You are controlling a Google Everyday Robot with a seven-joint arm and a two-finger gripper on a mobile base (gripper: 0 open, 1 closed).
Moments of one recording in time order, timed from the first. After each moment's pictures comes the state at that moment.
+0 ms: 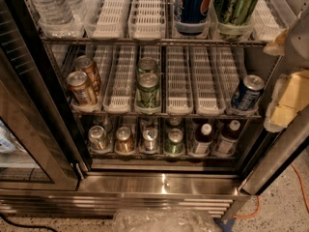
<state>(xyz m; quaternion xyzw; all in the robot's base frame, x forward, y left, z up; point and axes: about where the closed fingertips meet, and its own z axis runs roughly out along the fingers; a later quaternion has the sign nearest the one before) 0.438 -0.217 0.976 -0.60 0.78 -0.03 0.16</state>
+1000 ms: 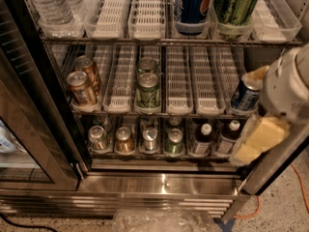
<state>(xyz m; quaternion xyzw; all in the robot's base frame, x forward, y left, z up) 0.408 -0.166 0.931 -0.58 0.78 0.01 0.23</state>
